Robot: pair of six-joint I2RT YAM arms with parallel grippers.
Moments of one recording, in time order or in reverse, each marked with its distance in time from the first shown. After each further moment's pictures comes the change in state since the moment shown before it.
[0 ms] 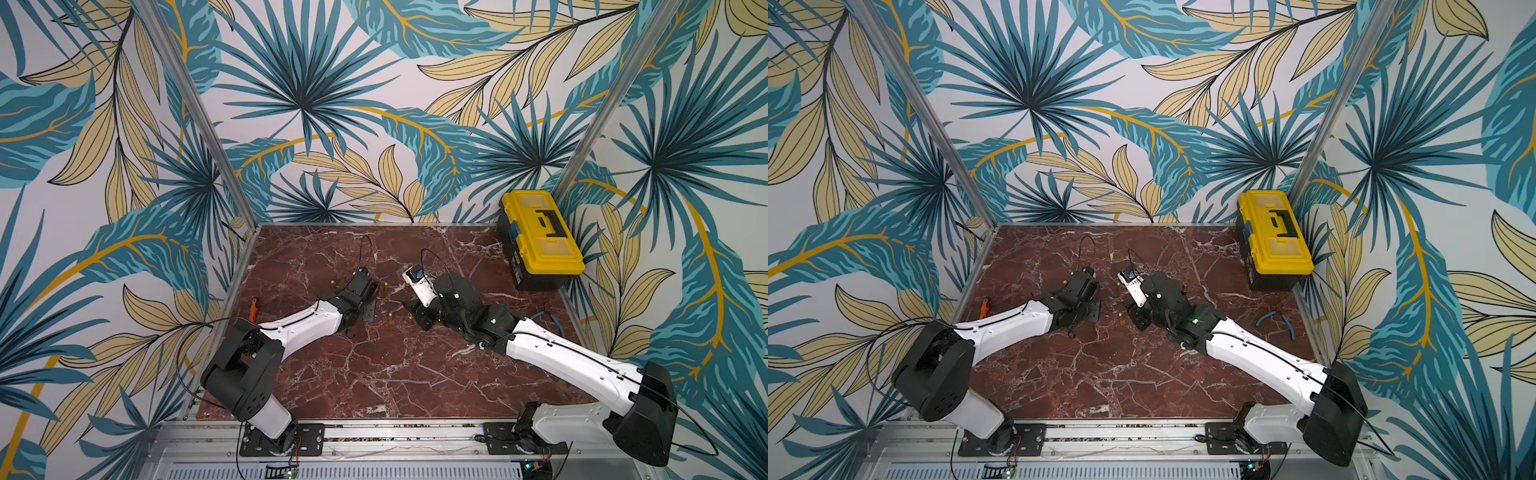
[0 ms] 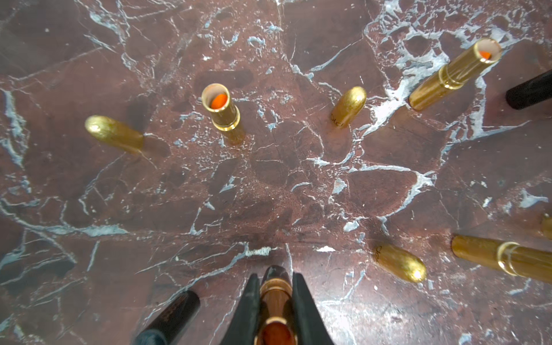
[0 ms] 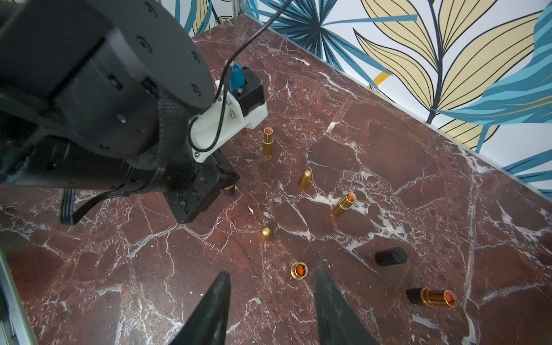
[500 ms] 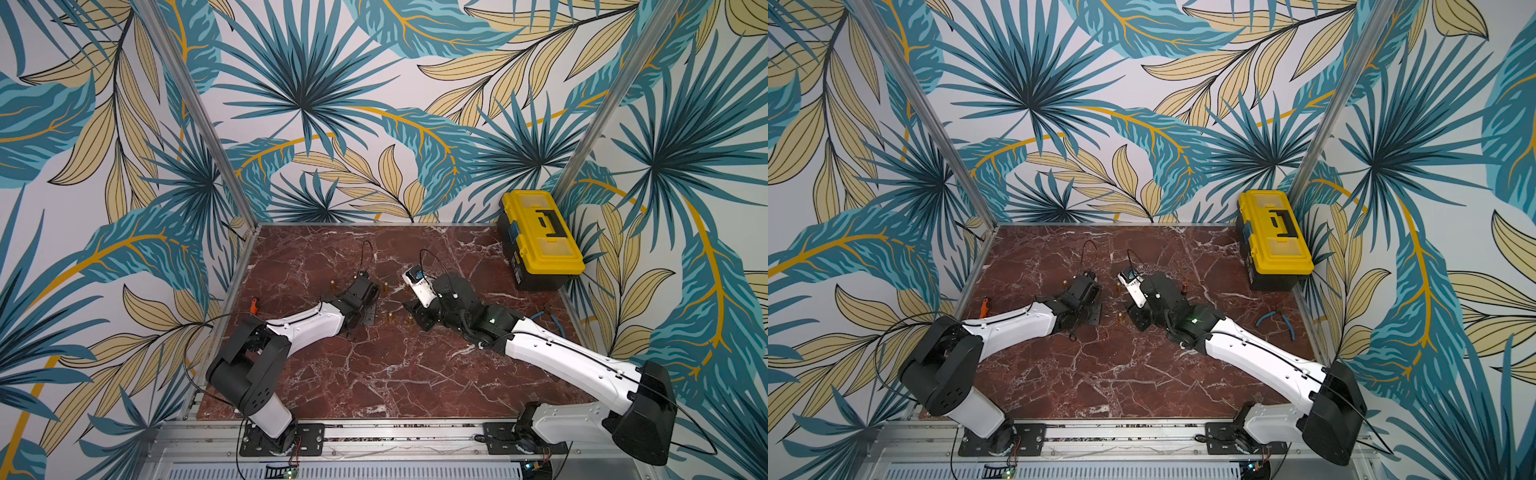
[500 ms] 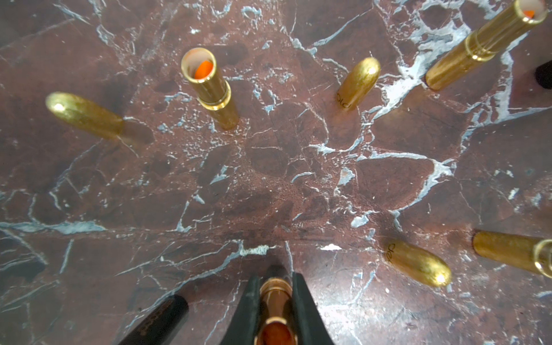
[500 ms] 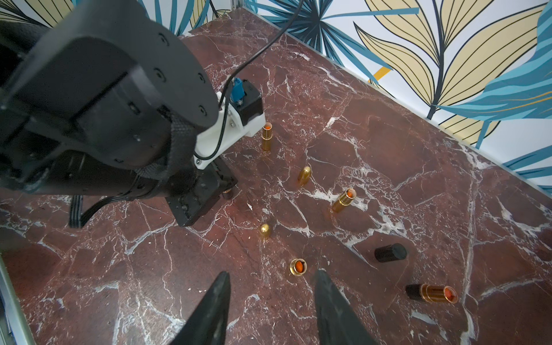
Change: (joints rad) left arm -0.001 0.030 -0.032 0.038 0.011 -0.005; right arm 0.000 0.004 0.000 -0.009 0.004 0.000
